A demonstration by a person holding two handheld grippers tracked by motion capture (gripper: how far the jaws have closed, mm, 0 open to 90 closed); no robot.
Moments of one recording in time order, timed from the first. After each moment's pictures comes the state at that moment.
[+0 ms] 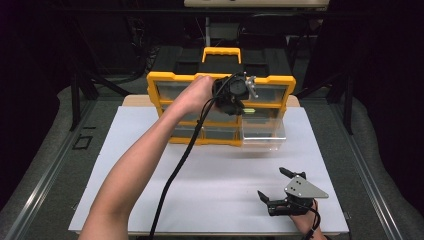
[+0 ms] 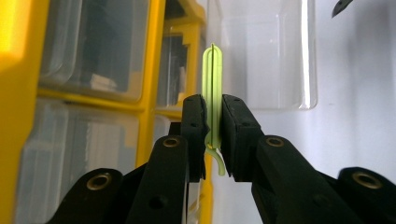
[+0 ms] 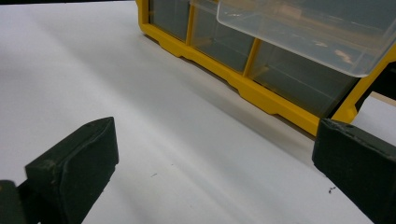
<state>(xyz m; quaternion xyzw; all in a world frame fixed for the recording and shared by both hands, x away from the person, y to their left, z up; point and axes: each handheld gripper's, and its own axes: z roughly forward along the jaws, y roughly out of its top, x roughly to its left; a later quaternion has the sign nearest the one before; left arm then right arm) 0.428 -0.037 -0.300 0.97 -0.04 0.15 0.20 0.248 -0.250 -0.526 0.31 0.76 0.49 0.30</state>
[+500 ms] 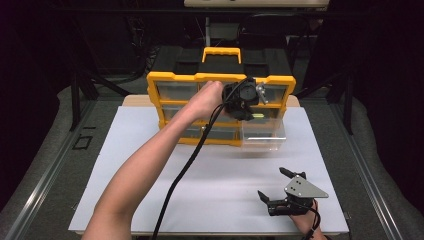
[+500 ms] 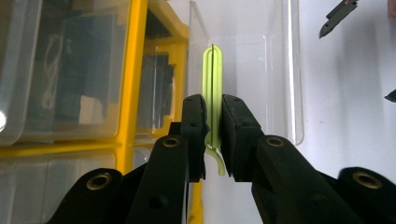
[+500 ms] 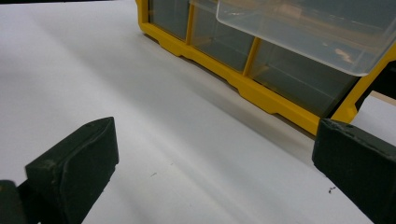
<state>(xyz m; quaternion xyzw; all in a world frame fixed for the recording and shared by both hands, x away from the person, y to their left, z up) 0.421 -0.057 -0.310 0.97 -0.04 0.14 0.21 0.249 -0.250 -0.527 0.31 0.76 0.49 0.30</state>
